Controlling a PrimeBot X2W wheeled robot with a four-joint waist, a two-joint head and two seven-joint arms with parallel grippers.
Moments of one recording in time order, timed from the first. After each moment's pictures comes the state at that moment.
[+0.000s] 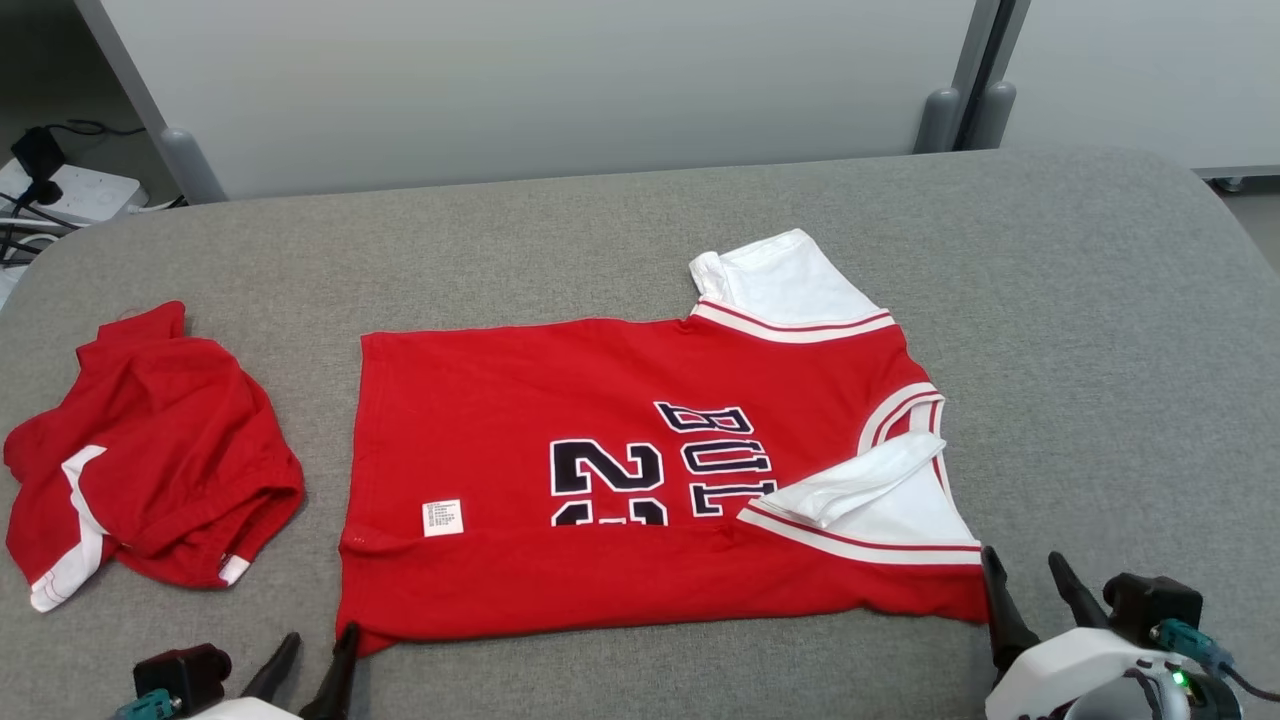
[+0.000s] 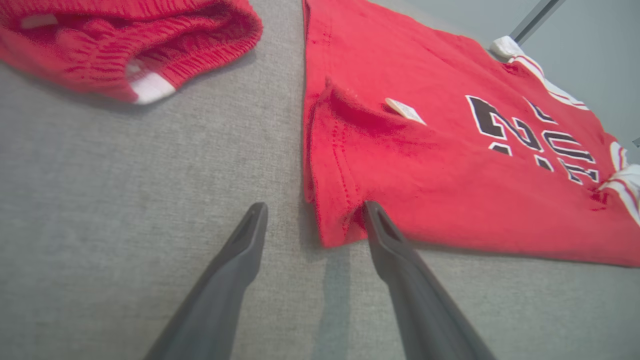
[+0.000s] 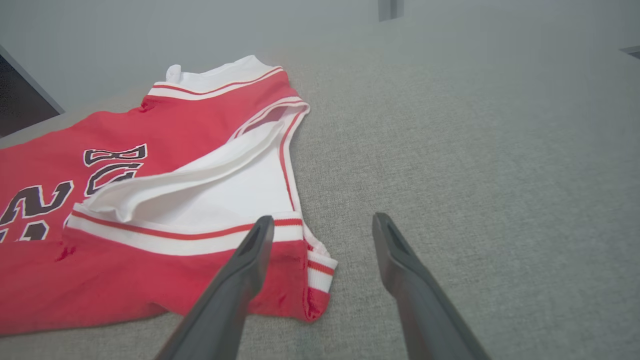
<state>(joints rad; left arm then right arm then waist) -0.17 0.30 -0.46 0.77 -0.87 -0.13 -0.26 -0.20 -0.04 0.04 0.71 0.29 0.13 -0.25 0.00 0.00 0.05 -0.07</state>
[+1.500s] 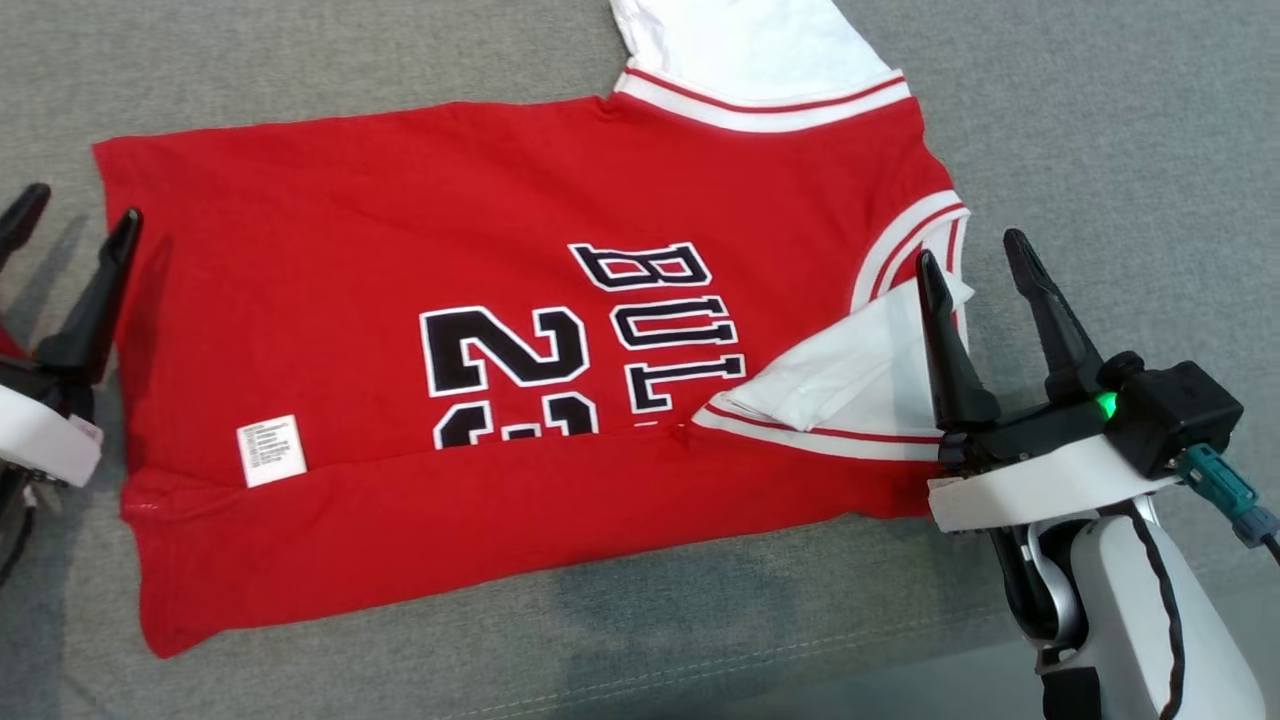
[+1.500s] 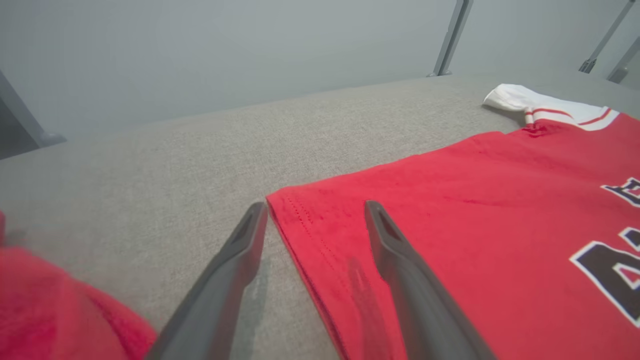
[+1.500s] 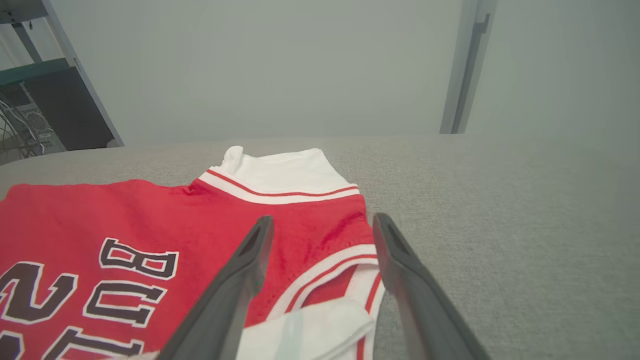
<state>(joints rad) -0.54 0.76 -0.48 0.33 -0.78 -0.13 -0.26 -0.37 -0.05 0.16 0.17 0.20 0.13 -0.25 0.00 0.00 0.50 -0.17</state>
